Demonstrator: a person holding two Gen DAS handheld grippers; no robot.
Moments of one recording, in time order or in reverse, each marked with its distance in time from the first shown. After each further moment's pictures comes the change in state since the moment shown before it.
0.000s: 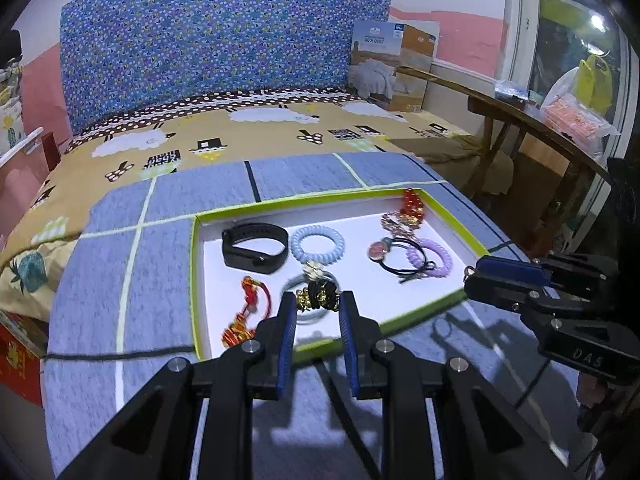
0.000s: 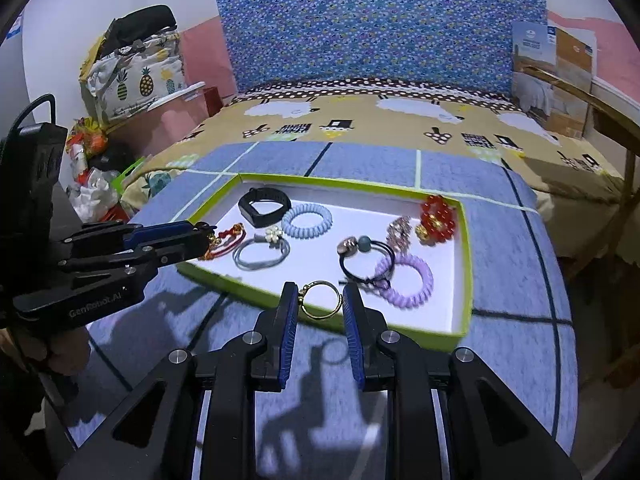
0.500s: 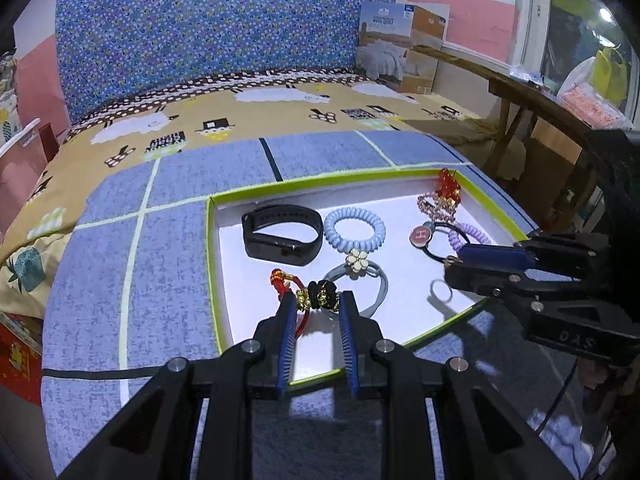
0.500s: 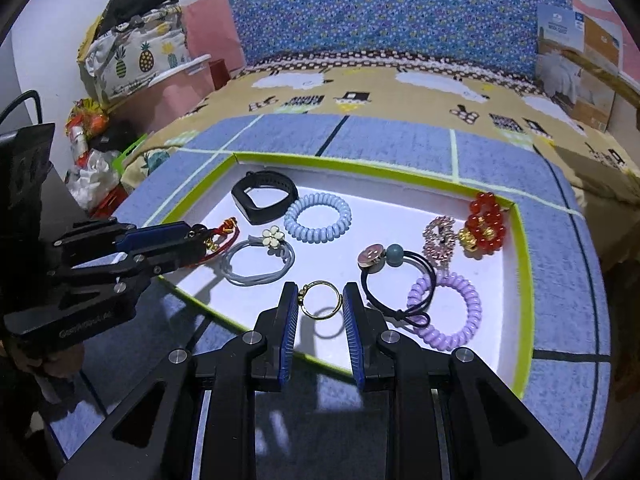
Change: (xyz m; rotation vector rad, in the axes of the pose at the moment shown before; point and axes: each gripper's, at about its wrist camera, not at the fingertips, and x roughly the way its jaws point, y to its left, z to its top) left arm 0.029 0.024 -0.004 0.008 0.070 0.007; right arm 0.059 0.002 0.013 -0.016 0.110 0.037
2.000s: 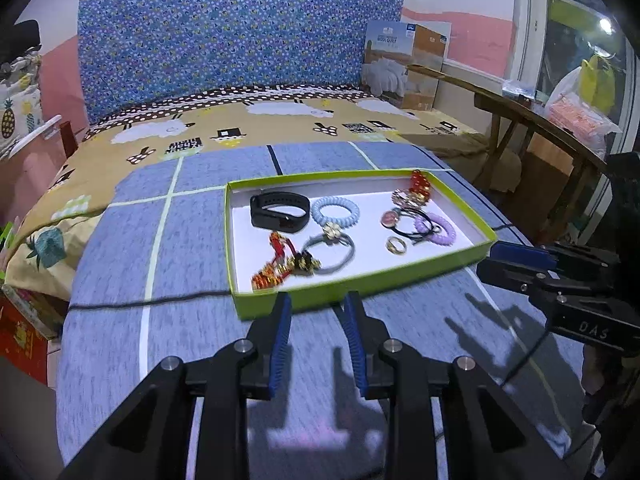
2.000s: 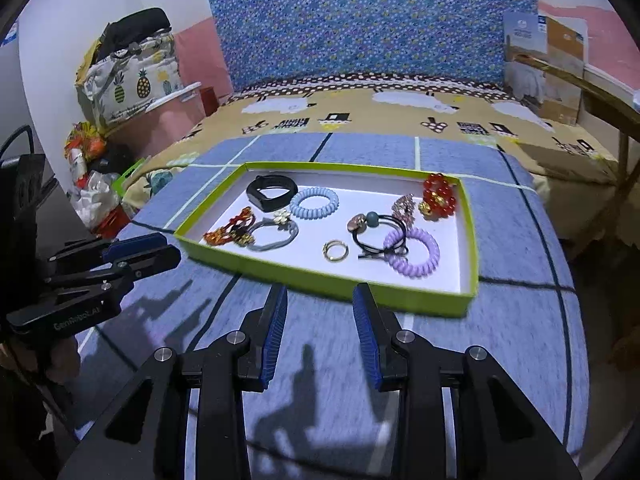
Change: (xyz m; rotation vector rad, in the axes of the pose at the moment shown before) left arm -0.063 -0.019 -0.038 -0.041 -0.067 0.028; right arm -0.080 0.019 -0.052 0.057 -0.121 -0.058
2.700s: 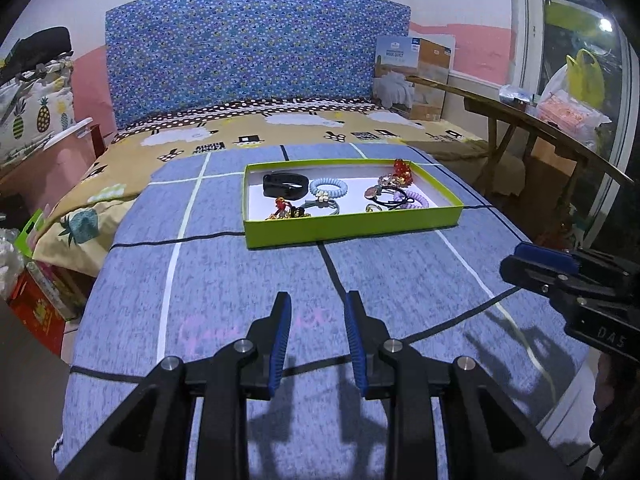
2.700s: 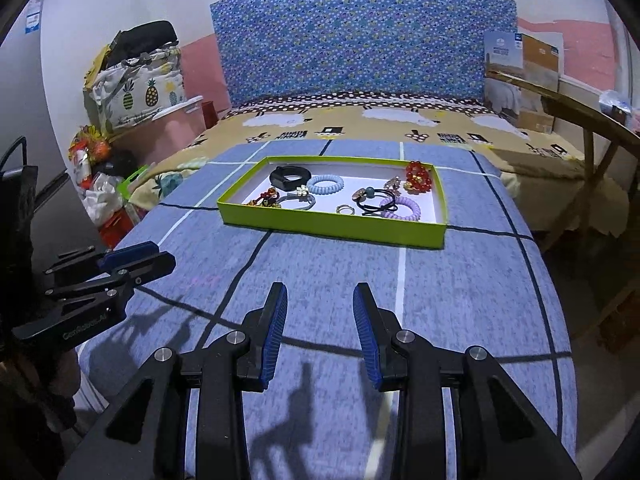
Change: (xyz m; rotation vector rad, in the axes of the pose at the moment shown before) left arm -0.060 -0.027 -0.056 -0.021 -0.065 0.081; right arm -0.069 0.030 -0.060 0.003 -0.074 -0.054
